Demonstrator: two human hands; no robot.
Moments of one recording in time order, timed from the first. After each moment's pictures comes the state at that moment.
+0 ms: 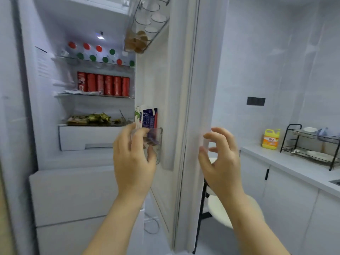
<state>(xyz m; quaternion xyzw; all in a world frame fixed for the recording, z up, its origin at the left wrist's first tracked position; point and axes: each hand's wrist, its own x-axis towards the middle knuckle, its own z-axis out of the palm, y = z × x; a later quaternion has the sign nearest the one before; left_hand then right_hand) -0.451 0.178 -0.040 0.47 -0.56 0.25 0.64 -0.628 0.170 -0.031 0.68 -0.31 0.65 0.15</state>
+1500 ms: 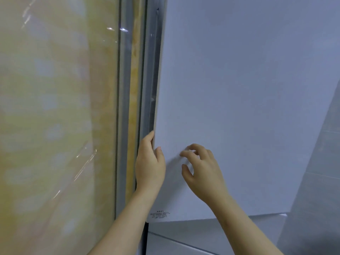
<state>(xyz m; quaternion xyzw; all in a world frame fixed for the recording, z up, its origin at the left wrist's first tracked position) -0.079 0.095 -0.060 0.61 -0.39 0.10 0.68 -0.196 0.029 -0.062 0.87 -0.23 0.44 0.04</state>
